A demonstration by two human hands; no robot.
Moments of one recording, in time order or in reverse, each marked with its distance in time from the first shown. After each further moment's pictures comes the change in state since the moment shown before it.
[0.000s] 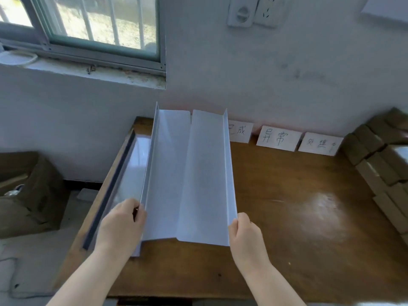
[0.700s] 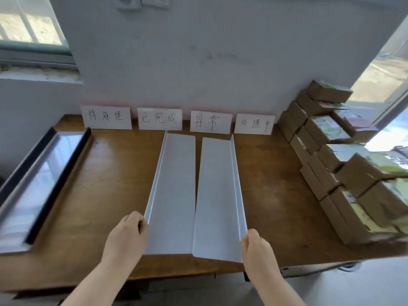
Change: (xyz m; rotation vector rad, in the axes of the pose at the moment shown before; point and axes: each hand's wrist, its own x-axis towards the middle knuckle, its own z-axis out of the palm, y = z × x) left_hand -0.110 0.212 0.148 0.014 -0.256 -0.109; right_hand -0.039 0.272 -0.139 -0.164 -0.163 0.212
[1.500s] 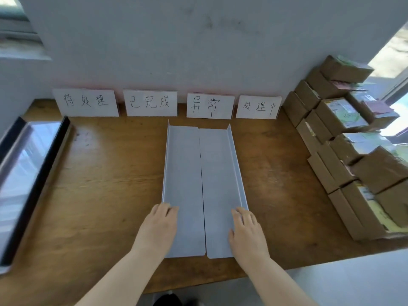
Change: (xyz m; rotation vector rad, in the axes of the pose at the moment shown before) left_hand 0.061 0.007 0.069 0.534 -0.180 0.617; right_hand 0.063 -0.020 0.041 -0.228 0.125 -0.161
